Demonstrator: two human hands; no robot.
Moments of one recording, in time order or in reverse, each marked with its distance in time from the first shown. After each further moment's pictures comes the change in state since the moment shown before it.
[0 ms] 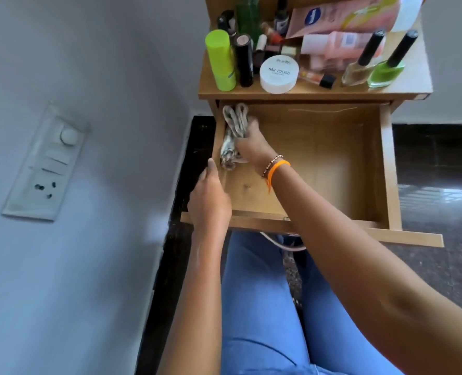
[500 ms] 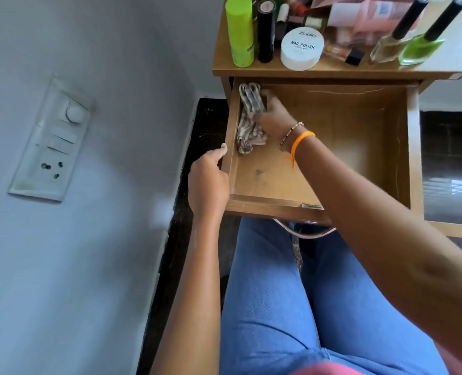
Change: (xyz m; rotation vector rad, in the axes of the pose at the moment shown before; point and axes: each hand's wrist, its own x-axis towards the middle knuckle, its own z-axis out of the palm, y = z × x) left_hand 0.012 -0.026 -0.005 -0.270 0.070 -0.002; right_hand 0.026 0.003 -0.003 0.004 -0.012 -0.004
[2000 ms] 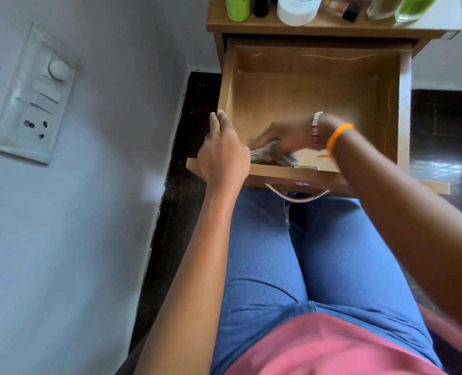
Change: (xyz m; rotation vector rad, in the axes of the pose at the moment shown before) left_hand -0.034 0.015 0.016 0.362 -0.054 0.125; right_hand -0.081 0.024 -0.040 -0.813 -0.794 -0.123
